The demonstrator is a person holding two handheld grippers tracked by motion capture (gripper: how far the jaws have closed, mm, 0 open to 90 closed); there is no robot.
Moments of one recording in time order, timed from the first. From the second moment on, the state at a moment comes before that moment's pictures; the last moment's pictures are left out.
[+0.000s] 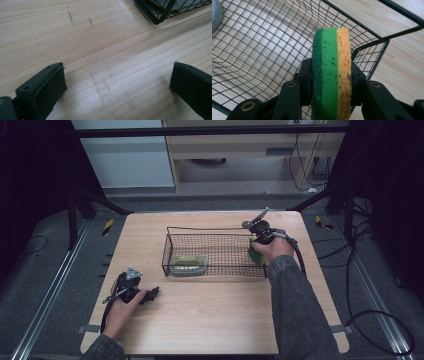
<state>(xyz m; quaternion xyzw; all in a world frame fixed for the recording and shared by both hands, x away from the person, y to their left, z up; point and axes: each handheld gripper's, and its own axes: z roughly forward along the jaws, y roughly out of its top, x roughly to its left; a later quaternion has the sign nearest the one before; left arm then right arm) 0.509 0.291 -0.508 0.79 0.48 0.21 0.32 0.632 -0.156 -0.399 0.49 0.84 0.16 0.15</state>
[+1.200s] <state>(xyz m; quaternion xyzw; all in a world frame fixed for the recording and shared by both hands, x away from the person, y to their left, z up) 0.509 0.289 -0.508 0.79 0.48 0.21 0.32 0.620 -0.139 -0.384 0.49 0.85 0.18 0.14</state>
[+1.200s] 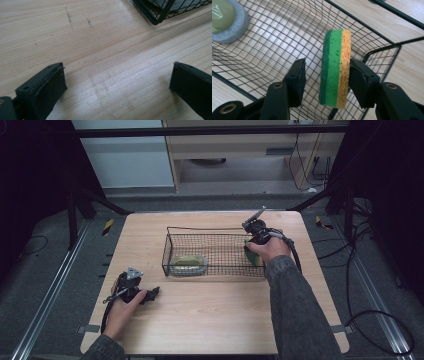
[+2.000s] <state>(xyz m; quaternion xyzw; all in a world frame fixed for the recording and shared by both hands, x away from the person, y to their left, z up) 0.509 0.289 -0.508 0.79 0.48 0.21 0.32 0.625 -0.115 -0.389 0.48 0.85 0.19 0.13</state>
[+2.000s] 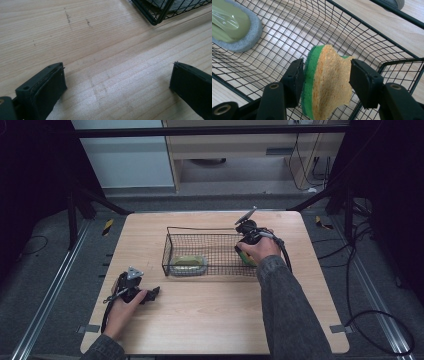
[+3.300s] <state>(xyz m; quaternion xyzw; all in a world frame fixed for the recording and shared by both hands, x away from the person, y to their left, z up) 0.510 0.288 -0.508 0.79 0.47 0.21 0.33 0.613 -0.122 -0.378 0.48 0.84 0.22 0.14</state>
